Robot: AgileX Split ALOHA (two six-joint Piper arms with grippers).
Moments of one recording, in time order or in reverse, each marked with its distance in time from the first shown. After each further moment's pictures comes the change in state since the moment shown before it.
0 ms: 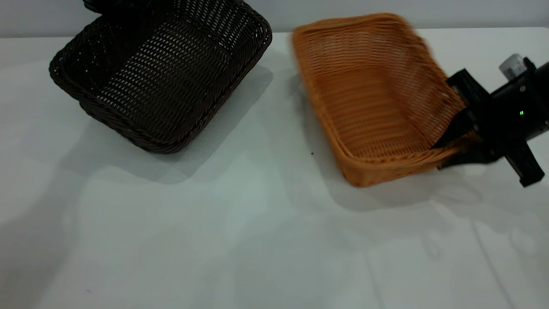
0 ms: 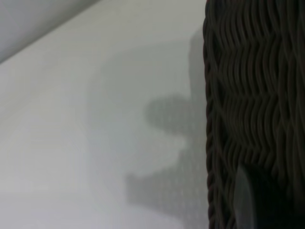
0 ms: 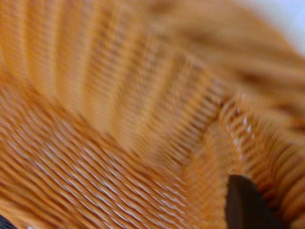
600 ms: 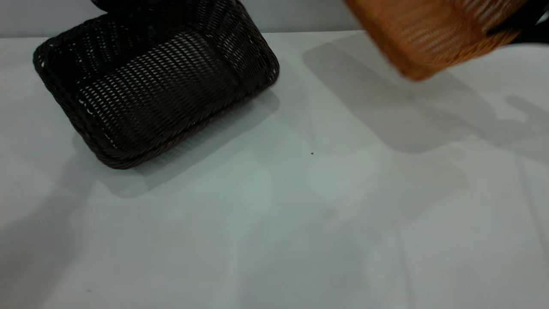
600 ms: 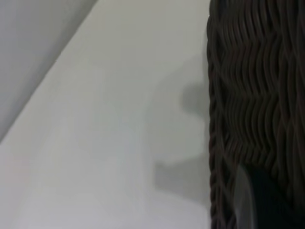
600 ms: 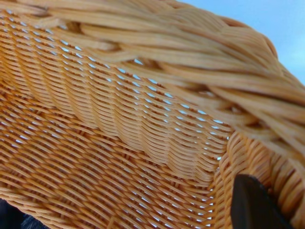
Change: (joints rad) left arm -0.043 -0.001 0.000 -0.069 0.045 0.442; right arm -0.280 -0.045 -0.376 -0.213 0.295 -0.039
